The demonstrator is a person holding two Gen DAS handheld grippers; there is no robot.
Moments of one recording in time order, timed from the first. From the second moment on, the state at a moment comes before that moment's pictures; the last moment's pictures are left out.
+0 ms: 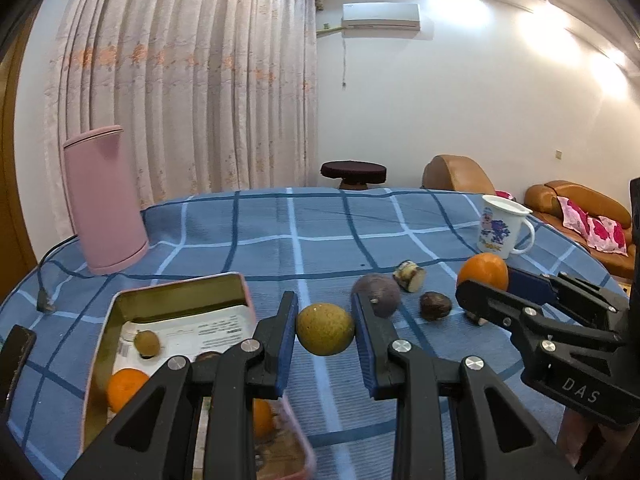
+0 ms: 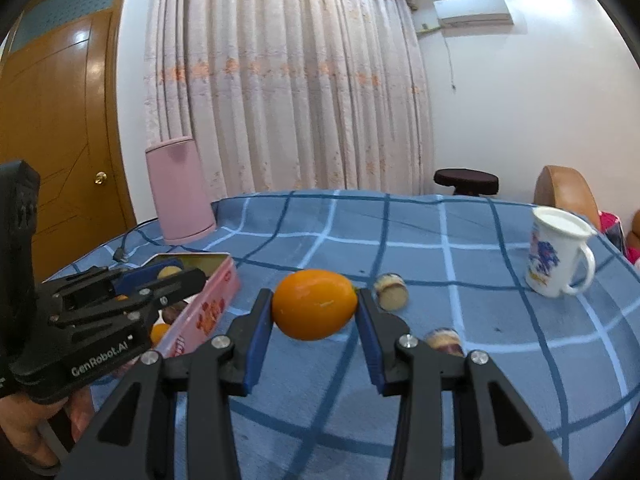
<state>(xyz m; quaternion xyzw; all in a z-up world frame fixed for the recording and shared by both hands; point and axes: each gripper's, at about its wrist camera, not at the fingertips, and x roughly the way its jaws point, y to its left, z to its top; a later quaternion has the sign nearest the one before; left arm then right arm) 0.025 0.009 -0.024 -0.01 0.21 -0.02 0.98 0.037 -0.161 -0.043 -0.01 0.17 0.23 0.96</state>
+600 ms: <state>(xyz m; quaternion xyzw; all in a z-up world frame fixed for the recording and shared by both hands) 0.009 0.069 -0.028 -0.04 0.22 0.04 0.97 0.045 -0.082 -0.026 -0.05 0.17 0.30 0.94</state>
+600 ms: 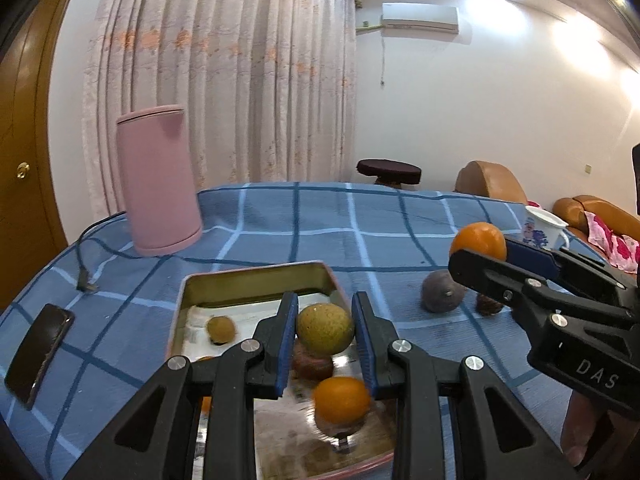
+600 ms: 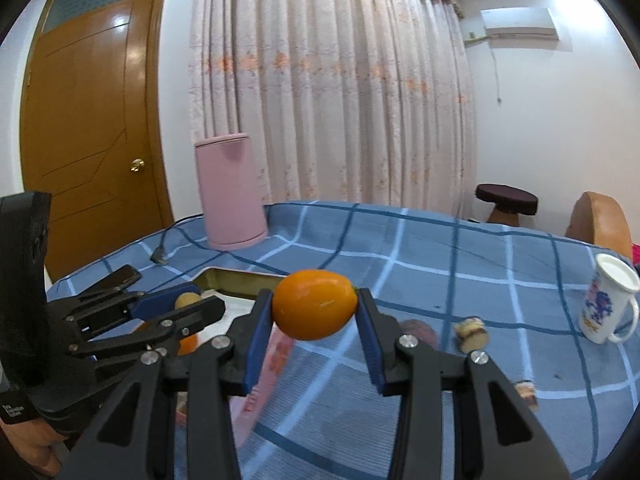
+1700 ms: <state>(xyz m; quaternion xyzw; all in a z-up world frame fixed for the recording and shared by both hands) 0.002 0.118 -0.066 -0.07 0.28 0.05 0.96 0.055 -0.008 -0.075 -0.11 0.27 0.37 0.88</state>
